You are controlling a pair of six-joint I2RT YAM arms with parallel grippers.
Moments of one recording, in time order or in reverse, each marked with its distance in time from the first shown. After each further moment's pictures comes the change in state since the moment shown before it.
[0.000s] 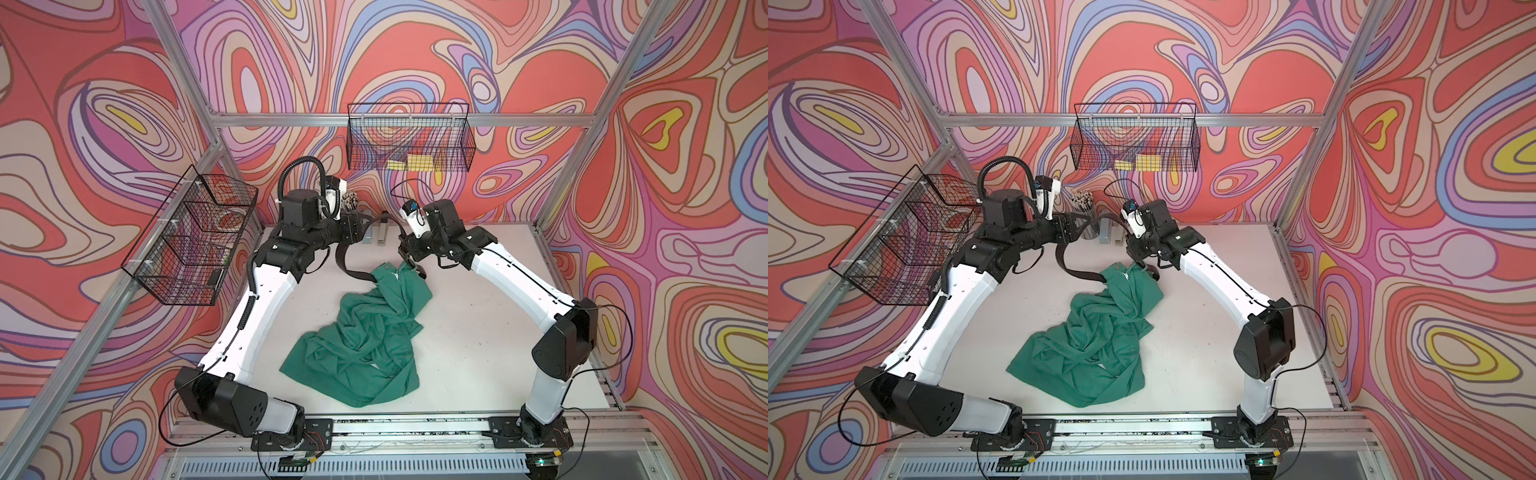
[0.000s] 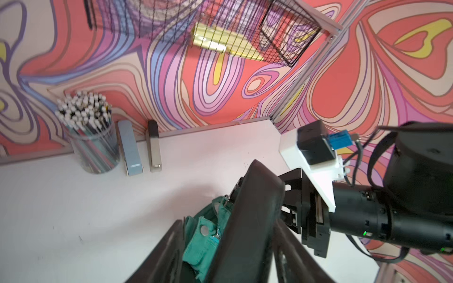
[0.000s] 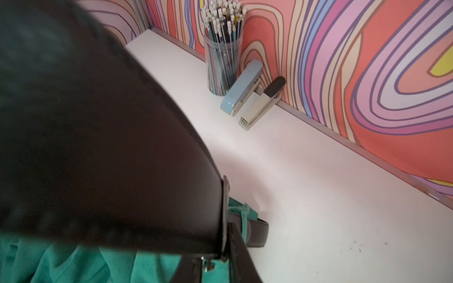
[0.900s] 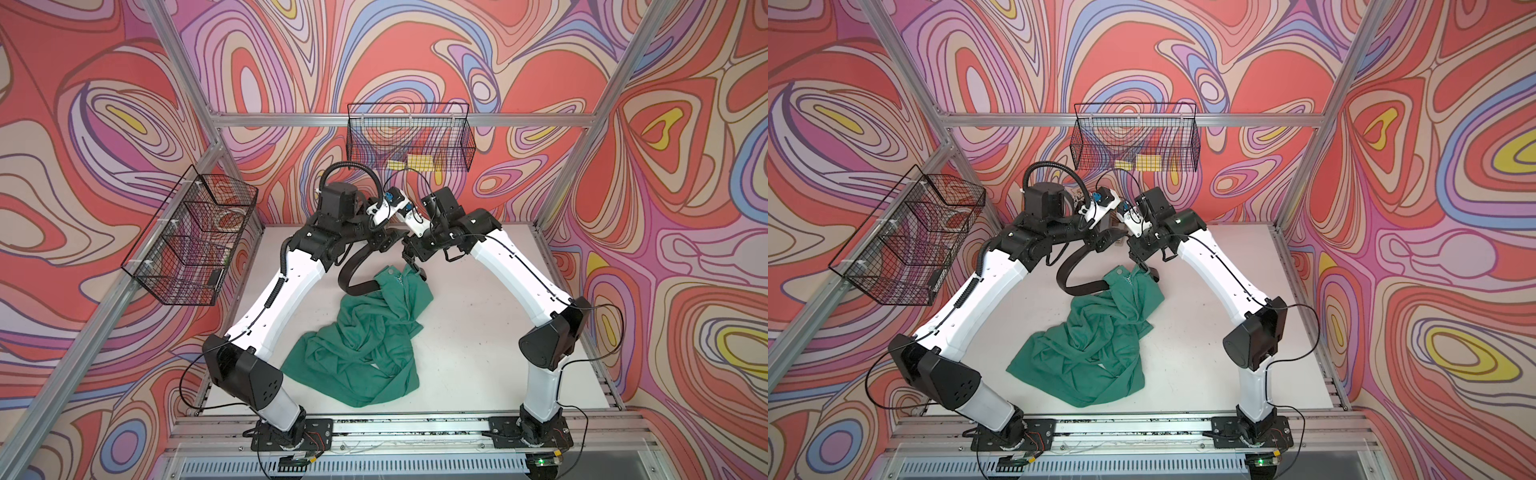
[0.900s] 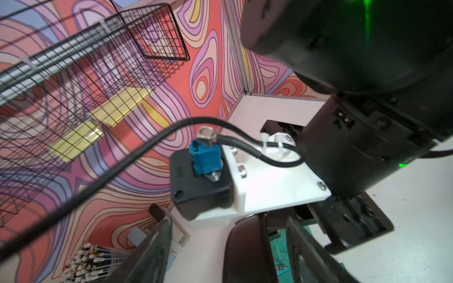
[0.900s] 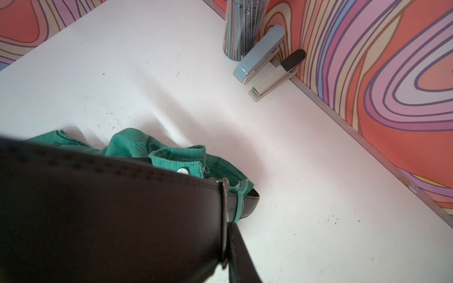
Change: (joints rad) left arm -0.156 0.176 0.162 -0.051 0.079 0.710; right arm 0.000 0.089 0.267 -0.354 -0.048 -0.123
